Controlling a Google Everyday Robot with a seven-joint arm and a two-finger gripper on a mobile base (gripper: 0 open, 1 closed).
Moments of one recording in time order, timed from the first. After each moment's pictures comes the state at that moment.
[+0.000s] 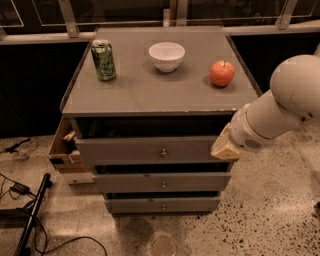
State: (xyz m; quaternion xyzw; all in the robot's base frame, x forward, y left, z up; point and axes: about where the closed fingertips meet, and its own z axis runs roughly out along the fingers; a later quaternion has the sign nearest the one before) arm 0.478 -0.168 0.797 -0.58 0.78 0.05 0.21
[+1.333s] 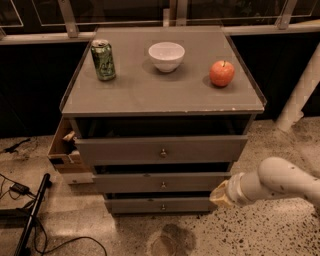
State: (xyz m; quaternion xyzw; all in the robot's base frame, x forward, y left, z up) arm 0.489 -0.214 0.524 -0.53 0.80 0.13 0.24
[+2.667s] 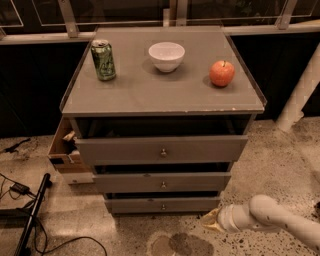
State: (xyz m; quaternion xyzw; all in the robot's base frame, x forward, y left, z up) arm 0.465 -0.205 0.352 -0.54 0.76 0.21 0.28
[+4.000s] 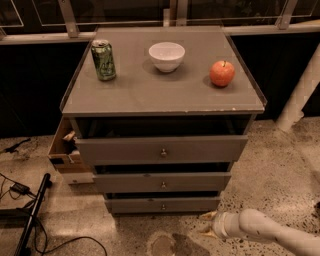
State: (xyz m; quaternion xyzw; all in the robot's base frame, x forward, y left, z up) arm 0.474 -0.203 0.299 -0.59 0.74 0.11 0.31
